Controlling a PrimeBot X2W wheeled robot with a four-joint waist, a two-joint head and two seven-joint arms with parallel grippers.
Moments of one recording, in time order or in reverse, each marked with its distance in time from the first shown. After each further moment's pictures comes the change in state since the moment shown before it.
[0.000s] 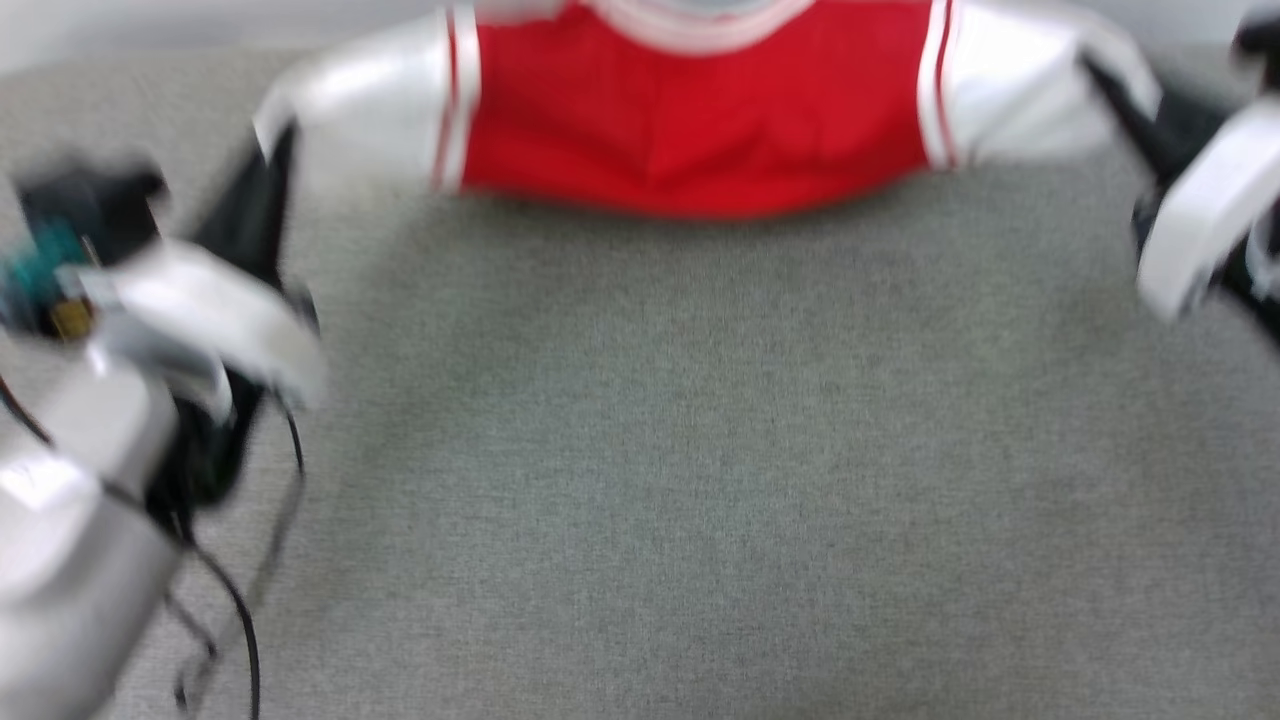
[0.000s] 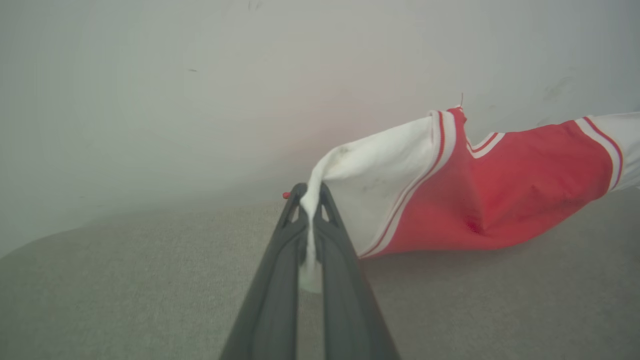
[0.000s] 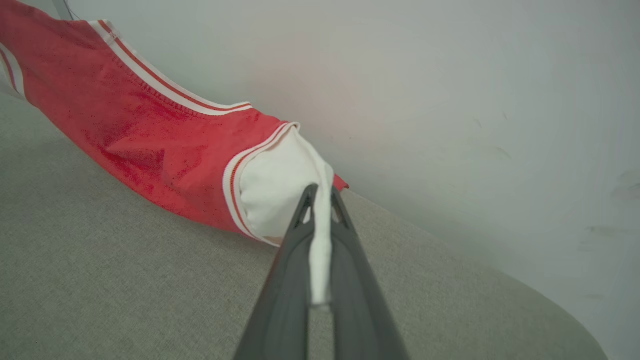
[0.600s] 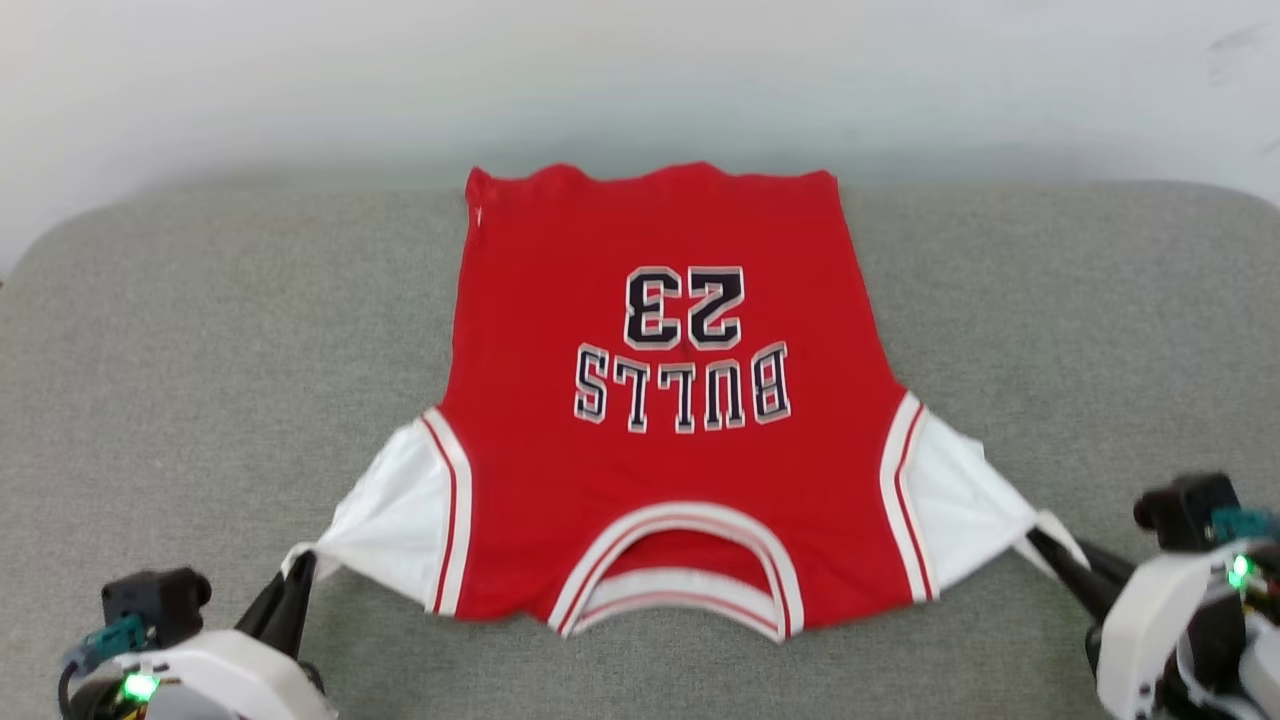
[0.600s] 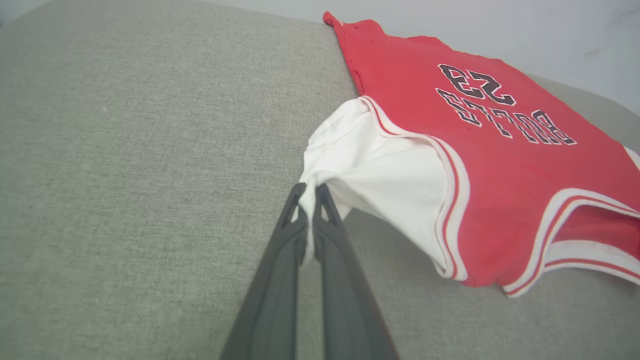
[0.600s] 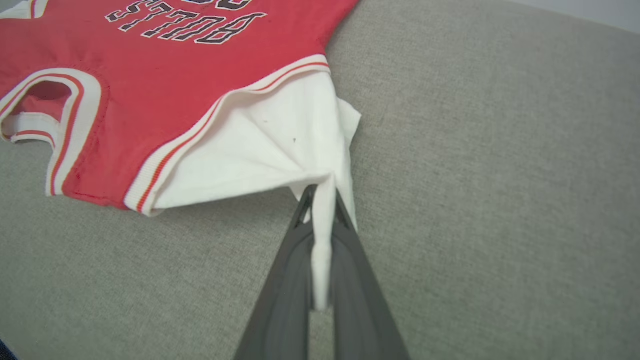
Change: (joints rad) left arm 0.614 0.027 0.012 -0.059 -0.175 0.091 -0.053; right arm 0.671 -0.015 -0.079 -0.074 0.041 0.000 -0.022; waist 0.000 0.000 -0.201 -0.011
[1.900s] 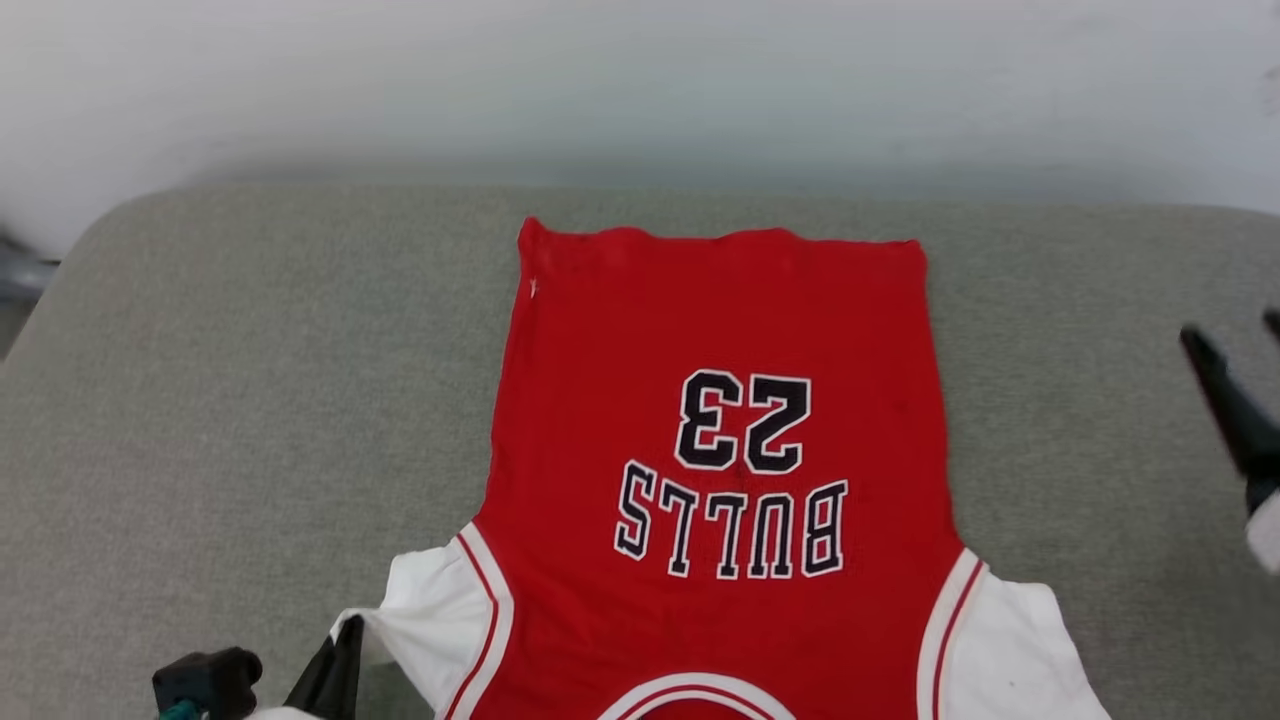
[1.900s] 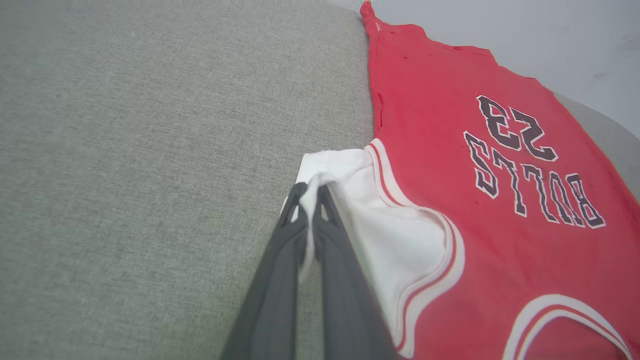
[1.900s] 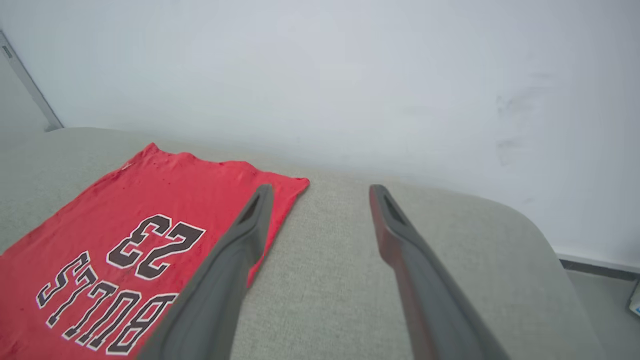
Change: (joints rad) left arm 0.221 -0.131 0.101 -0.126 0.100 0.052 -0.011; right arm 0.188 0.118 -0.682 -0.411 -0.223 0.000 0.184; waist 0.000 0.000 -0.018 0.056
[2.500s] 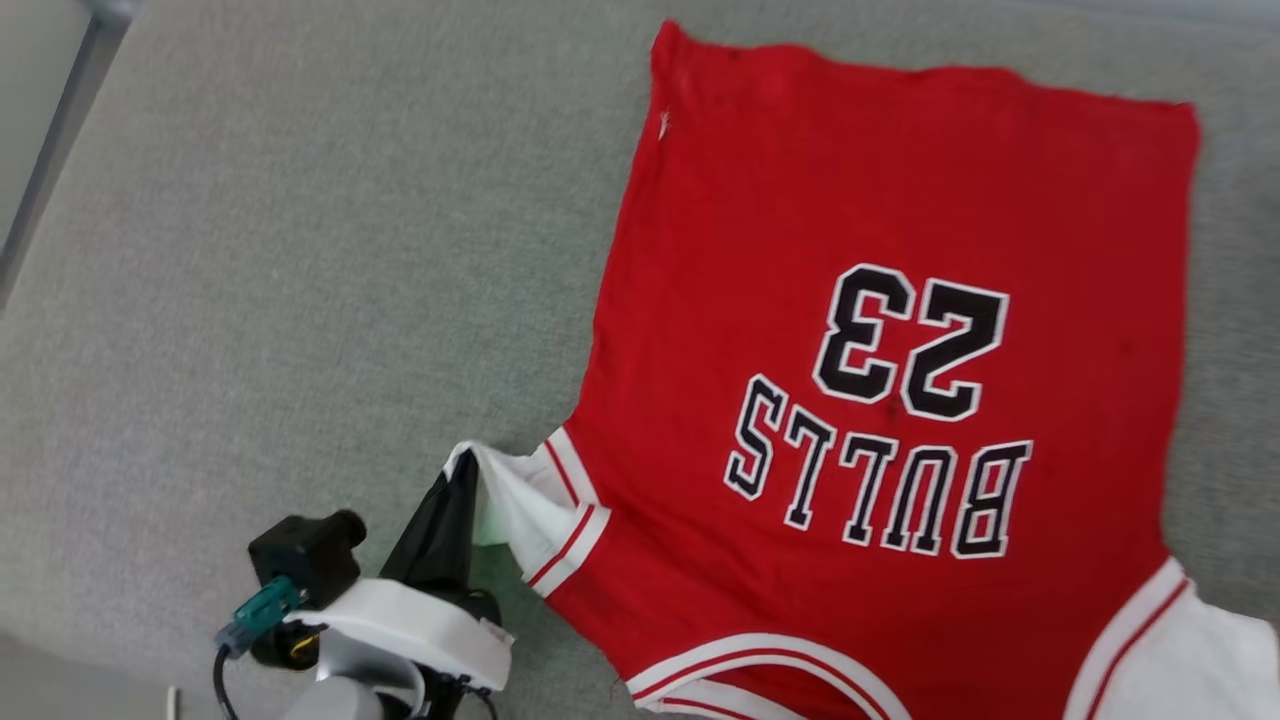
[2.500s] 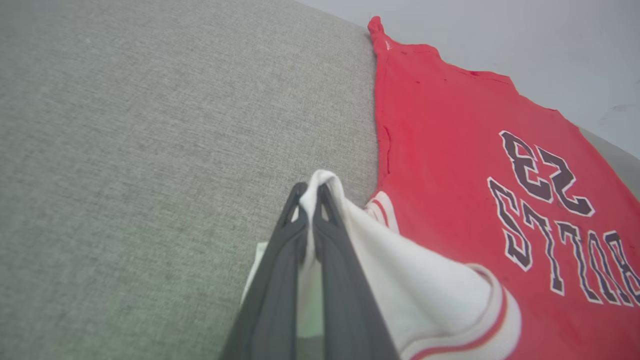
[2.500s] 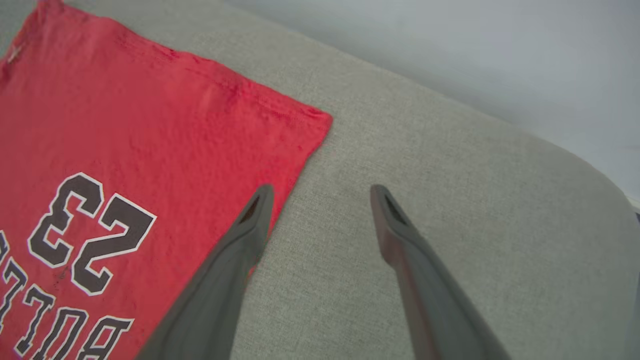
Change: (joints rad) left arm -0.198 -0.205 0.039 -0.005 0.179 -0.096 -0.002; right arm -0.629 -0.092 0.085 0.177 0.011 0.000 0.808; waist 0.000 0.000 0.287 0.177
